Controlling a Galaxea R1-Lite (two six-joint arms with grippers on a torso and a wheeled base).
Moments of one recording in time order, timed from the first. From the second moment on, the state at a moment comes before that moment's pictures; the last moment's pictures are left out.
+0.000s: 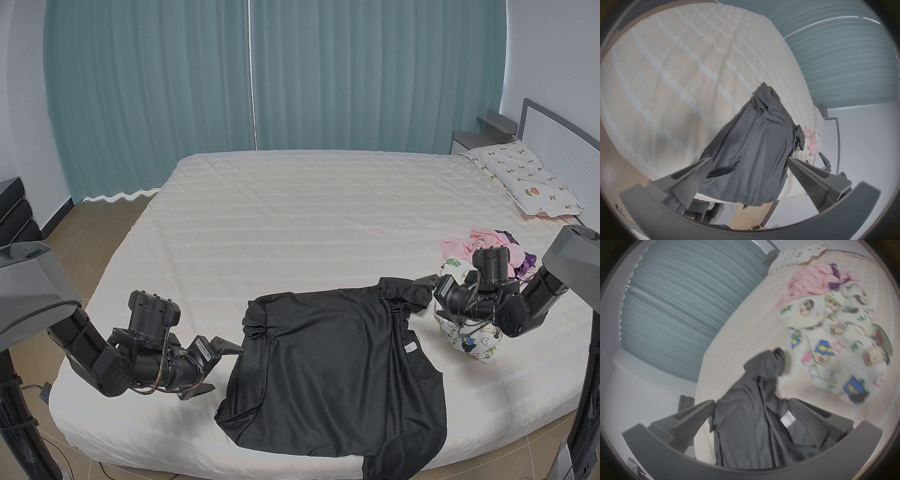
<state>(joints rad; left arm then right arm) -0.32 2.01 -0.58 -0.62 -0.30 -1.06 0.14 2.19 -0.86 -0.76 0.21 0.84</state>
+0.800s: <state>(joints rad) -0.35 2.03 -0.56 -0.63 -0.24 -1.04 0.18 2.13 -0.42 -1.05 0.21 0.81</state>
